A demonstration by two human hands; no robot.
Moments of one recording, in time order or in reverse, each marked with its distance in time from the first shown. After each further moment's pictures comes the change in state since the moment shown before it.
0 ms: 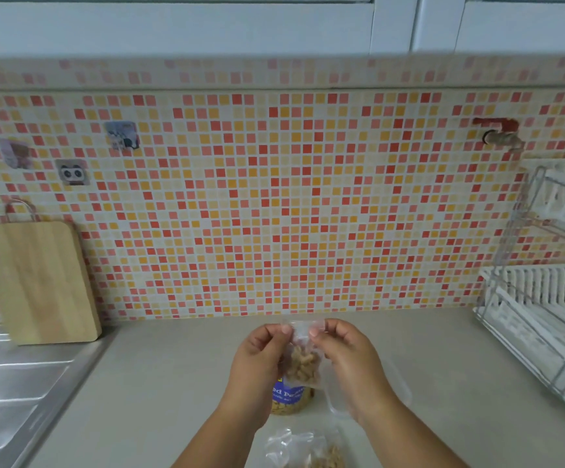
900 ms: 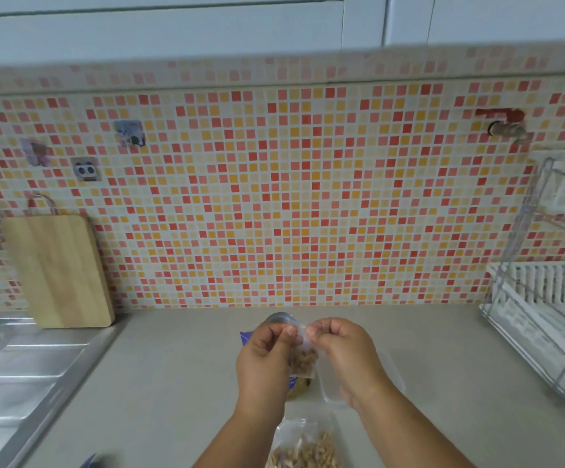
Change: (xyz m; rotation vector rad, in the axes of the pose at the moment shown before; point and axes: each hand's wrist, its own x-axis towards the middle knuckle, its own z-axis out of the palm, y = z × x) left_hand -0.029 -0.009 0.040 0.144 0.301 0.102; right_hand -0.008 -0.010 -0.017 -0.045 -0.028 0.074
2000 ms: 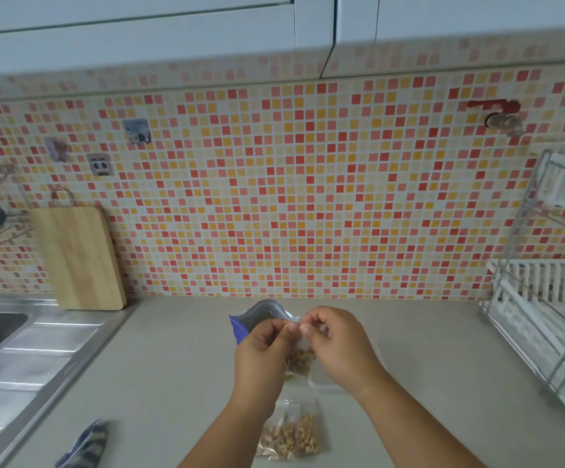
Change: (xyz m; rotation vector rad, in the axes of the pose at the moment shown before) left_hand -0.037 -0.005 0.031 0.121 0.009 -0.002; right_hand -0.012 -0.004 -0.051 -0.578 -0.113 -0.450
